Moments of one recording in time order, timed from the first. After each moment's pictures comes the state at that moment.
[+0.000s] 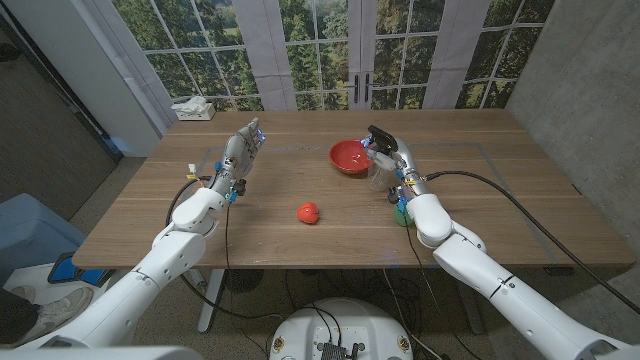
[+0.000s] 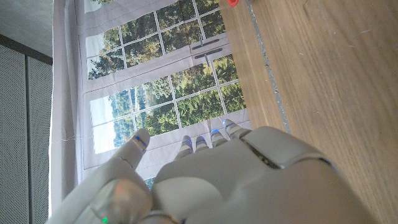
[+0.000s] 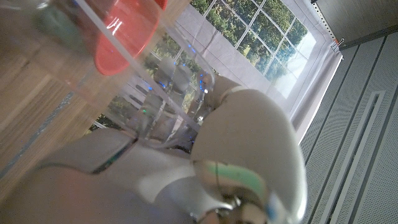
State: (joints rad) left arm 1.03 0.62 0.28 -1.56 -0.71 -0.33 -0.05; left_hand 0.07 0.10 0.66 0.07 0.20 -0.10 -0.07 0.18 0.17 -0.17 -0.06 0.19 0.17 -0.17 -0.03 0.18 0.17 -0.14 -0.04 0.20 0.17; right arm -1.01 -0.52 -0.50 -1.75 0.10 0.17 -0.37; right_hand 1.32 0.12 0.66 -0.16 0.20 0.68 -0.13 0.99 1.14 0.62 -0.16 0.42 0.93 0.68 -0.07 1.08 1.19 0.43 -0.04 1.31 0.25
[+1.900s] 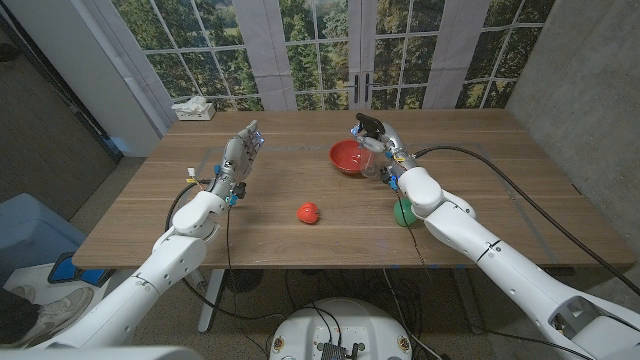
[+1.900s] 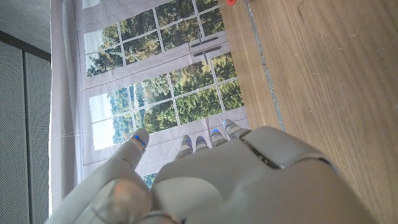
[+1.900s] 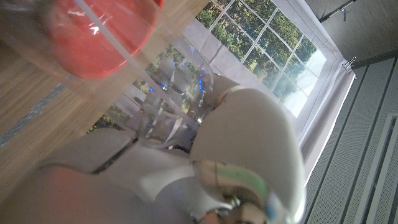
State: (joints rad) left arm 1.05 0.61 0.27 -1.57 -0.71 -0.34 -0.03; left_hand 0.07 0.09 0.66 0.06 0.20 -0.10 -0.07 0.18 0.17 -0.17 -0.06 0.19 0.17 -0.17 -0.03 0.18 0.17 -0.13 -0.03 0.20 0.17; right arm -0.83 -0.50 -0.56 -1.70 0.14 -0.02 -0.29; right_hand 1.32 0.12 0.66 -0.16 0.20 0.67 -0.14 1.01 1.13 0.64 -0.16 0.39 0.95 0.68 -0.07 1.08 1.19 0.41 -0.04 1.37 0.18
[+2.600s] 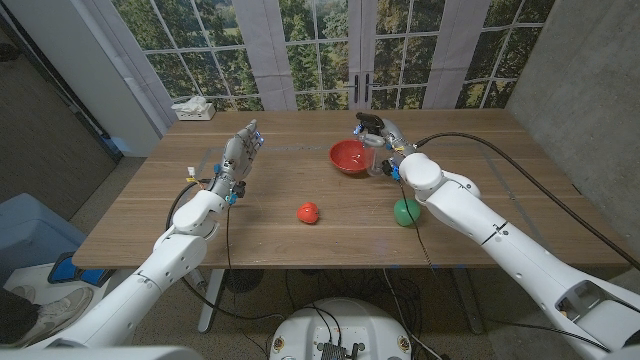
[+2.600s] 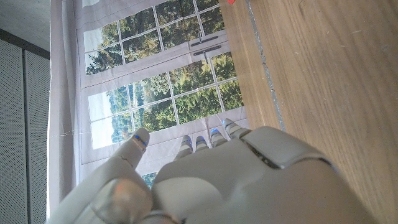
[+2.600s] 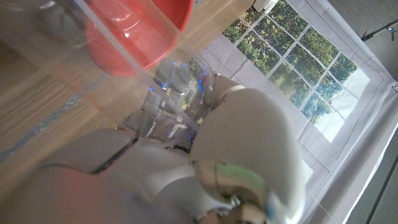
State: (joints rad) left arm 1.03 0.61 0.28 -1.55 -0.72 -0.34 -0.05; left_hand 0.08 0.10 0.66 0.06 0.20 -0.10 -0.07 0.18 0.17 -0.17 -0.06 0.19 0.17 -0.17 -0.03 0.18 0.17 -0.13 -0.04 0.20 0.17; right arm -0.76 -0.55 -0.57 -1.85 0.21 -0.41 -0.25; right_hand 1.33 0.12 0.66 -0.16 0.21 0.66 -0.14 1.02 1.13 0.64 -0.15 0.39 0.95 0.68 -0.07 1.08 1.19 0.41 -0.04 1.37 0.18
